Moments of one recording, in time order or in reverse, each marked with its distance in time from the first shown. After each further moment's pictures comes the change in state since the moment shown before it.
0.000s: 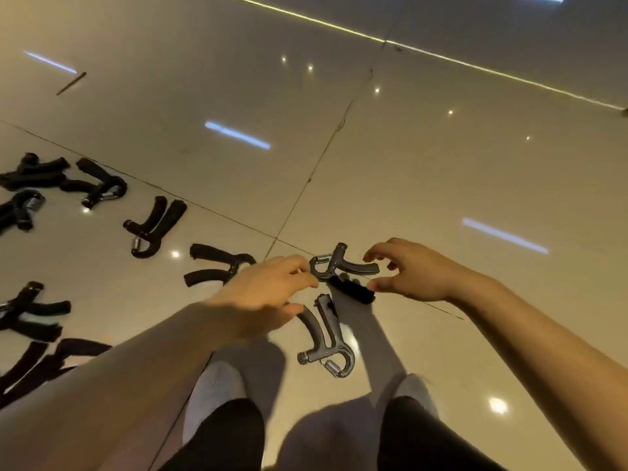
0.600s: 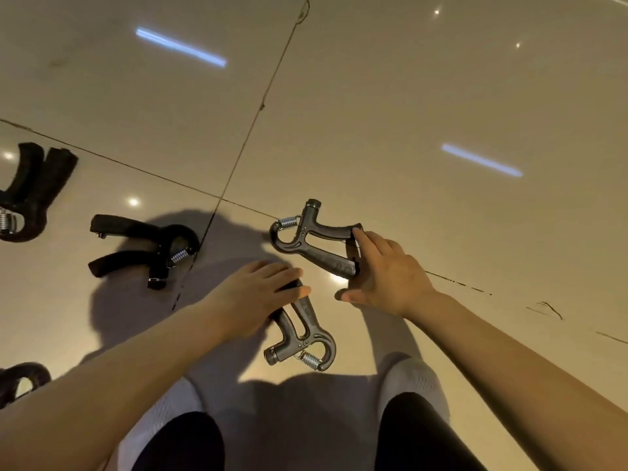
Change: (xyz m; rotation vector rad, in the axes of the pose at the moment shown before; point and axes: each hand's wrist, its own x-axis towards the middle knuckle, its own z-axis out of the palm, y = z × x) left_hand 0.070 -0.049 0.140 0.249 -0.244 0.293; right_hand 0.063 0.080 0.116 -0.106 0.052 0.158
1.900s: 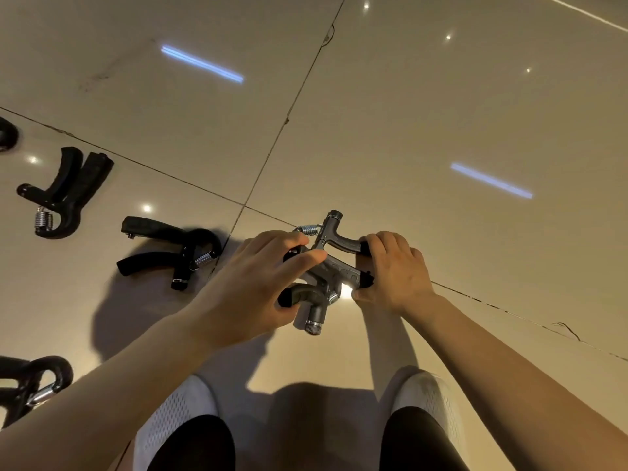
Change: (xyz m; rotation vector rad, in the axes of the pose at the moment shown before) left_hand -0.036 0.007 -0.061 -0.267 0.556 -0.186; right_hand 0.024 -0.015 0.009 -0.099 0.212 0.017
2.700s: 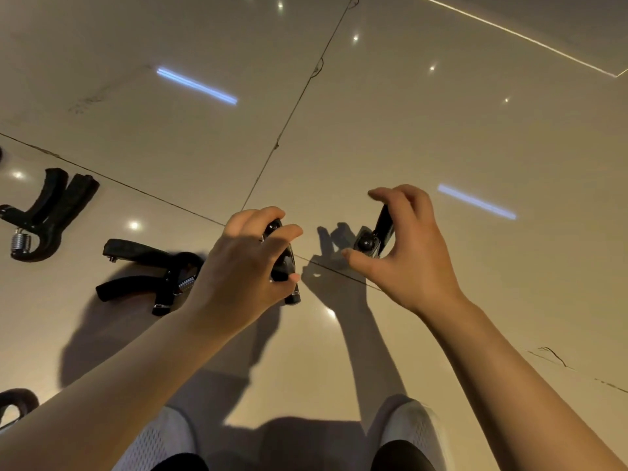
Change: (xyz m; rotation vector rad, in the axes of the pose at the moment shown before) left_hand 0.041 -0.004 -0.010 0.070 0.163 -0.236; right_hand -0.005 -0.011 -0.098 0.484 0.384 -0.044
